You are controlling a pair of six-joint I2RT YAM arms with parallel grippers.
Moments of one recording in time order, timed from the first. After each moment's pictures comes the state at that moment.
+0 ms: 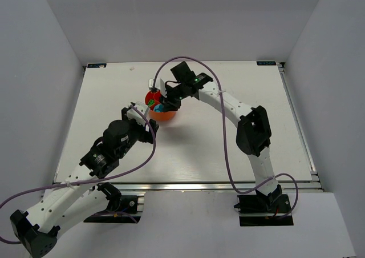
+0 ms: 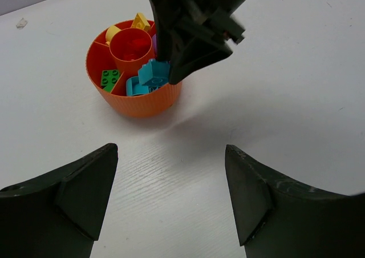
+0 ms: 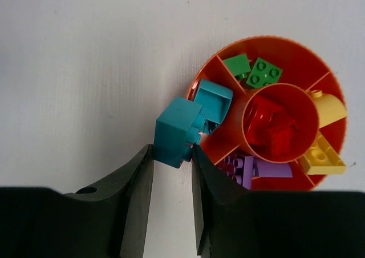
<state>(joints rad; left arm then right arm) -0.69 0.73 0.70 -0.23 -0.23 -0.02 0.73 2.14 2.02 -0.74 -0.62 -0.74</state>
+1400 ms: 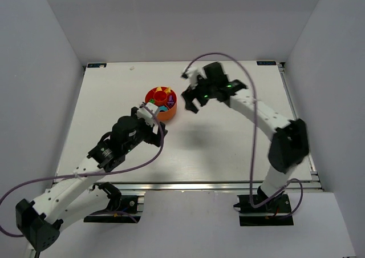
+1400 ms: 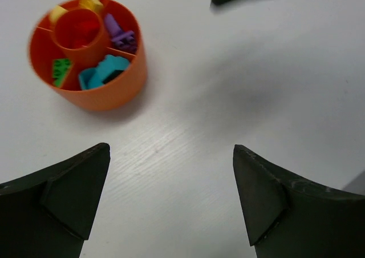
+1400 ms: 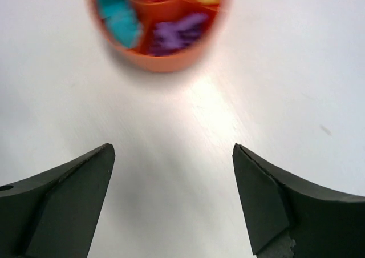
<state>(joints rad) -0.69 0.81 0.71 -0.22 -0.10 -0.02 0.62 1.79 1.57 -0.52 -0.36 -0.36</state>
